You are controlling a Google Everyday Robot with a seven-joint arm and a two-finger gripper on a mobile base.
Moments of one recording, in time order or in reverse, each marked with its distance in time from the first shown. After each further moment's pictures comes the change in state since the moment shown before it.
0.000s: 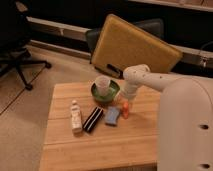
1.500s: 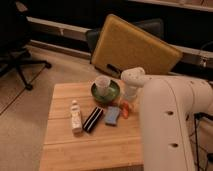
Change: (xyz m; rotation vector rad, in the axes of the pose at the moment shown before) arm -0.018 -0.036 0.057 0.186 0.076 0.053
